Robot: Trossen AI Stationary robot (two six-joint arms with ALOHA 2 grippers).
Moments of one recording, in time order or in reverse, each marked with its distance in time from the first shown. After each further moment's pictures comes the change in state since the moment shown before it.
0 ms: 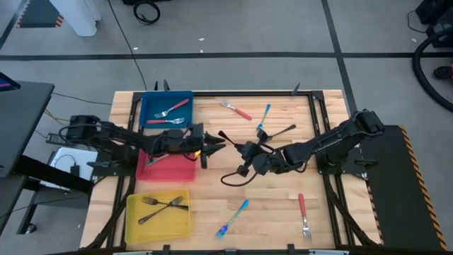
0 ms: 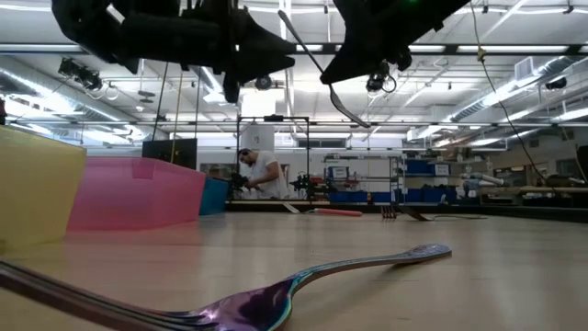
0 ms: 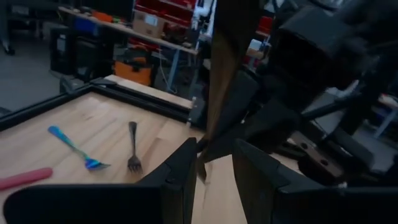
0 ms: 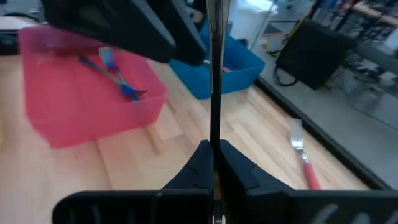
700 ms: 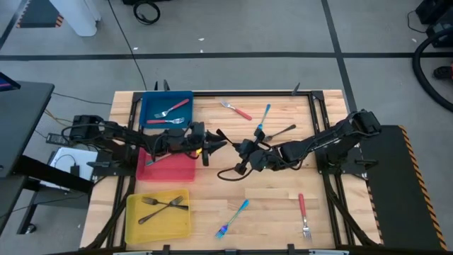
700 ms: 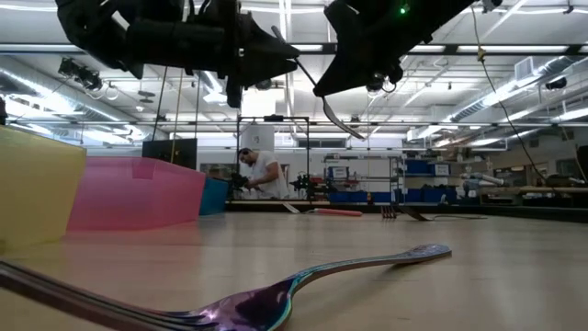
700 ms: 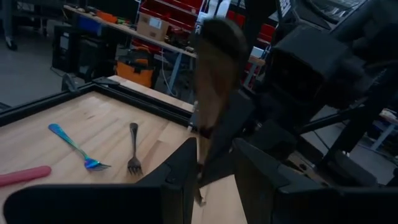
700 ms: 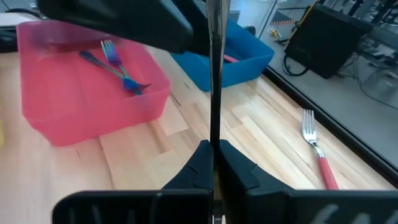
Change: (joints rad) left arm 0.023 0.032 0.000 0.049 0.001 -0.042; right arm -0.038 0.029 0.002 0.018 -0.091 0.026
